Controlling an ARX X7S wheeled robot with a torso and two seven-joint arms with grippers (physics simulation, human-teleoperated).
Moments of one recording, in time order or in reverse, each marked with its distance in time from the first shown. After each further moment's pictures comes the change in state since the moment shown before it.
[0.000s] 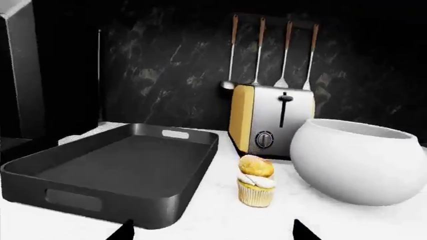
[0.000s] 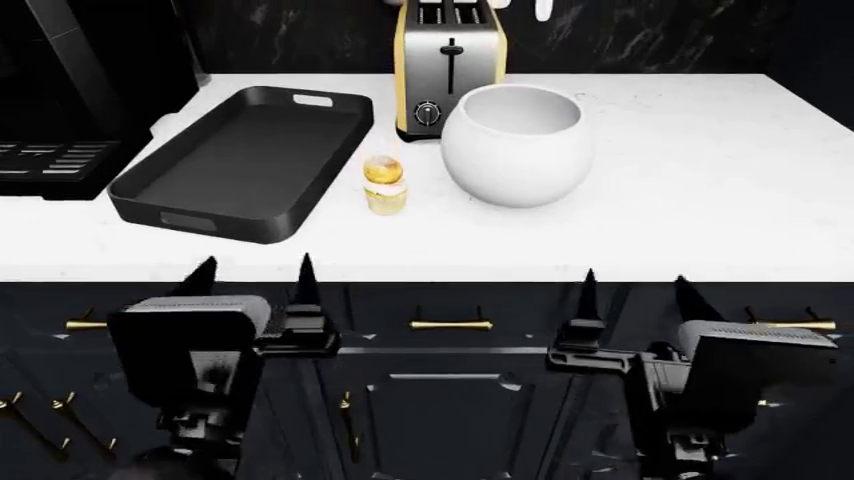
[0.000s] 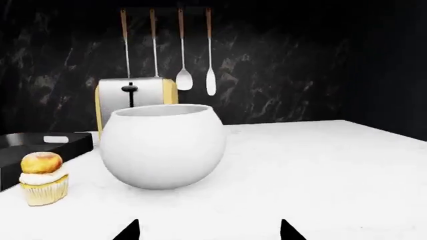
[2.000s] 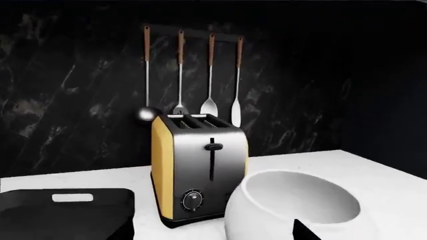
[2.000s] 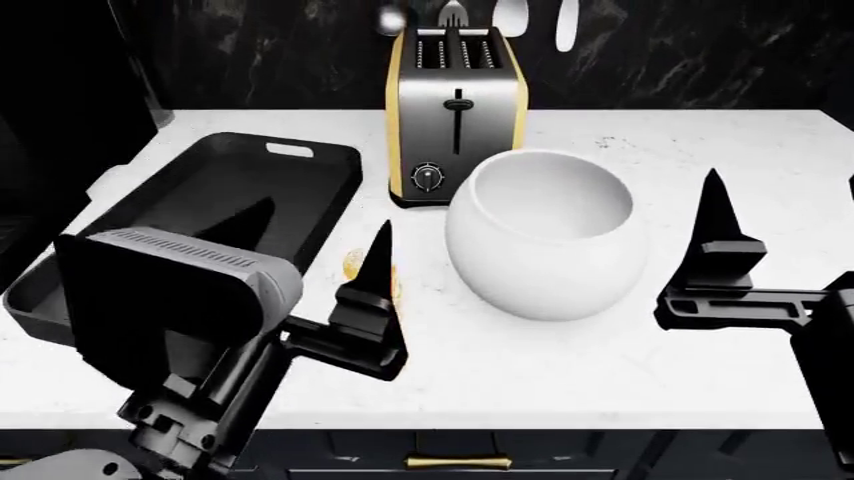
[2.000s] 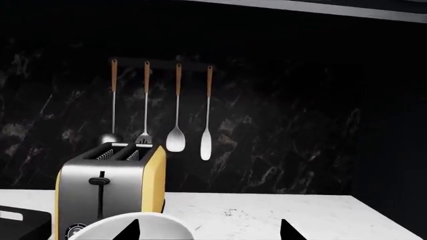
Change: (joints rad) left arm -0.480 -0.086 -0.178 0.382 -1.147 -0.764 -0.697; right arm 0.438 0.672 0.214 -0.429 1.272 0.393 0.828
